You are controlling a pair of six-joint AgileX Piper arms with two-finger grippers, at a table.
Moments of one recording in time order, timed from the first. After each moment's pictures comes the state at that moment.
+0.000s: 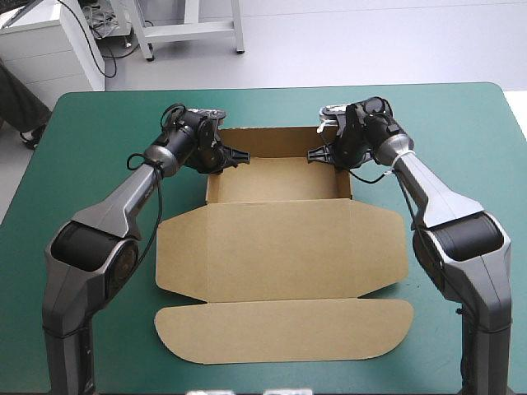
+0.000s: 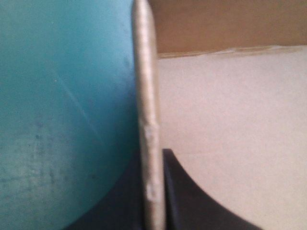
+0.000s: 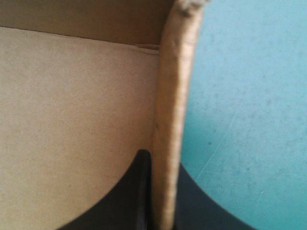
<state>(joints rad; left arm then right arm) -0.40 2.10 -1.87 0.04 1.01 -0.34 0.34 2.13 -1.94 0.01 1.07 0.14</state>
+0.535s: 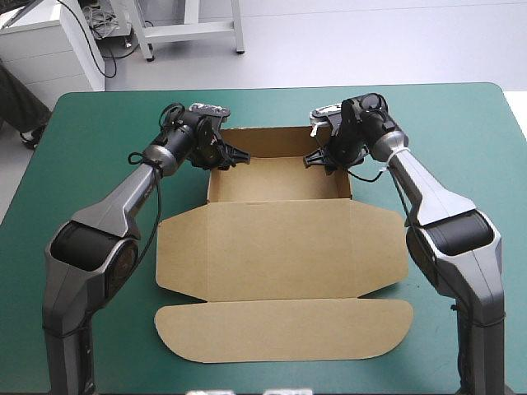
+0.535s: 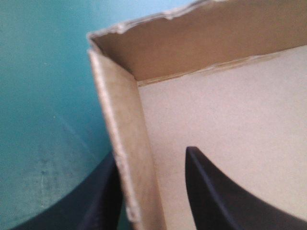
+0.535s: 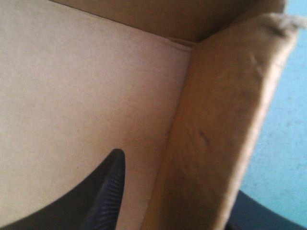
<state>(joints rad) -0.39 2.10 -1.88 0.03 0.96 -0.20 0.34 2.17 -2.04 0.04 1.16 -0.03</state>
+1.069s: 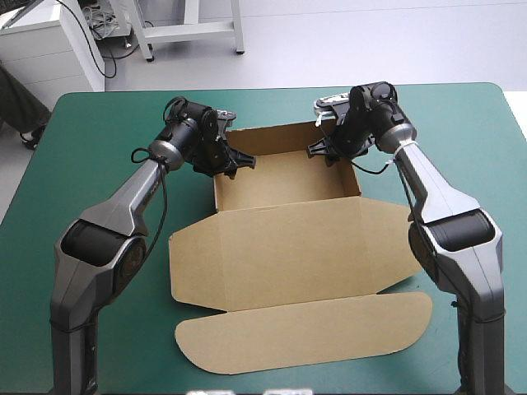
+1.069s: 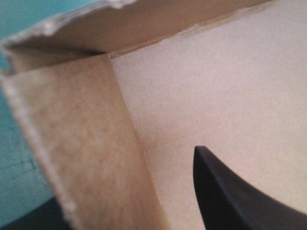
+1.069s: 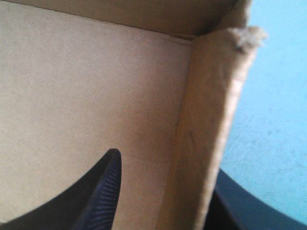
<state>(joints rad) -0.40 2.14 -2.01 -0.02 1.19 -0.21 0.31 2.19 -2.16 0.09 1.24 -0.07</state>
